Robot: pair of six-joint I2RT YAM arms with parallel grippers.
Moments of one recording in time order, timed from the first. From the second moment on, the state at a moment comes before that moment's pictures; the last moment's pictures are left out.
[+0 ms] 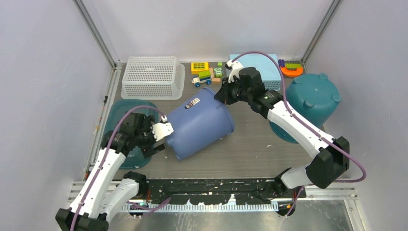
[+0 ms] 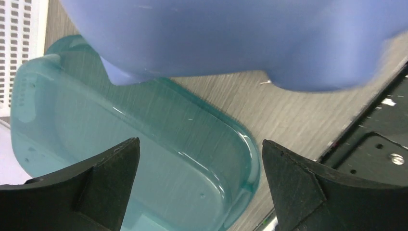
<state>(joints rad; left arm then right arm) -0.27 0.79 0.87 -1.05 0.22 0.87 0.57 1.41 1.27 -0.34 -0.21 0.27</state>
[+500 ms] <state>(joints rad) -0.28 0.85 0.74 -0.58 0.31 0.68 0.47 1.45 1.30 -0.35 -0.31 0.30</state>
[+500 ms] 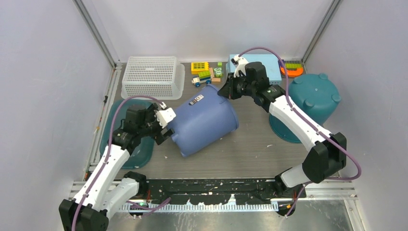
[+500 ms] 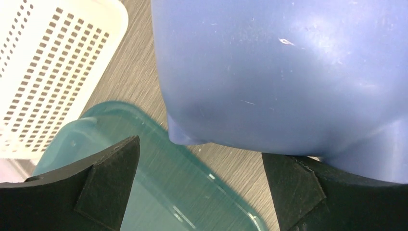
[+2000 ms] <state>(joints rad) -0.36 1.02 1.01 -0.35 0.55 0.28 0.13 1.67 1.43 -0.37 -0.66 0.45</state>
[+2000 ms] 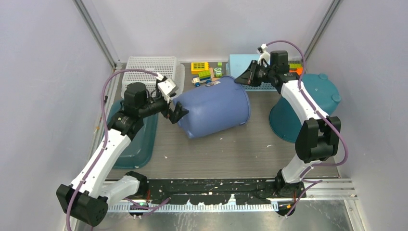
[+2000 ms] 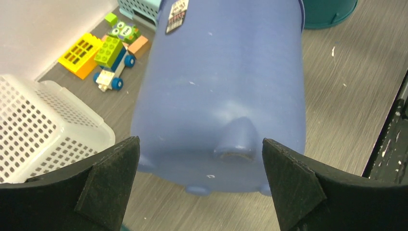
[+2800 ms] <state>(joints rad) -0.36 1.07 1.09 -0.33 0.40 0.20 0.02 1.71 1.39 -0.50 -0.58 0.34</state>
